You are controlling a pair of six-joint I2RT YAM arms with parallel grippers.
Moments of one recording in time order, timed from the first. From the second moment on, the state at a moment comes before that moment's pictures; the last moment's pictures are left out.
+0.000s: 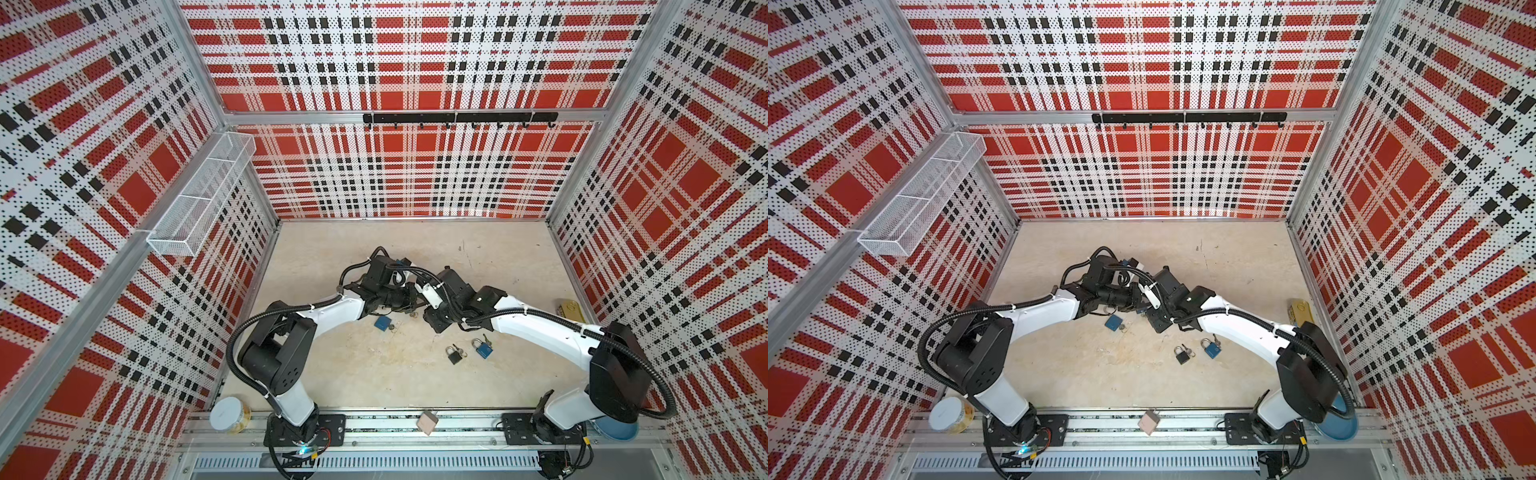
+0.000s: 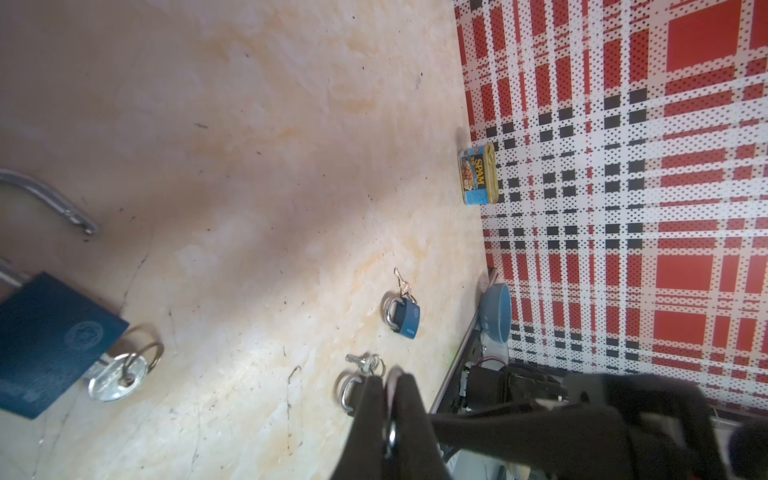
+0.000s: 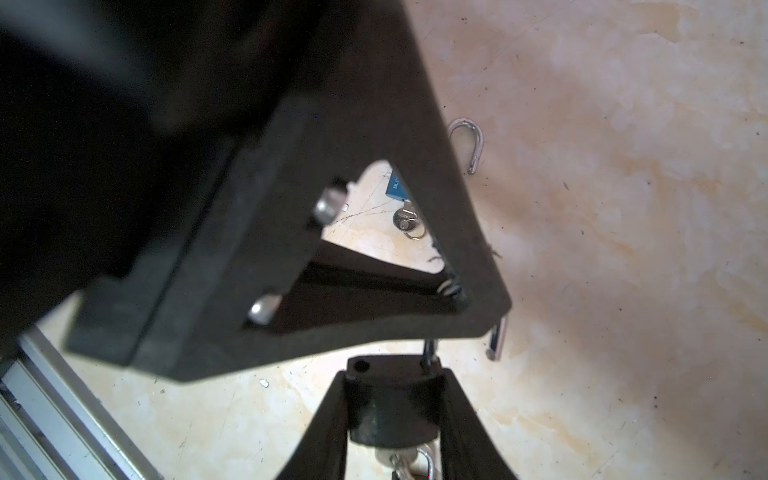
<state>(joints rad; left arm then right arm) -0.57 1.69 0.97 0.04 0.71 -0.72 0.82 1.52 1.10 -0.57 -0.01 0.12</state>
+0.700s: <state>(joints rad) -0.58 1.43 0.83 0.22 0.43 -0.99 0.60 1.25 0.90 -0.29 -0.24 0.22</state>
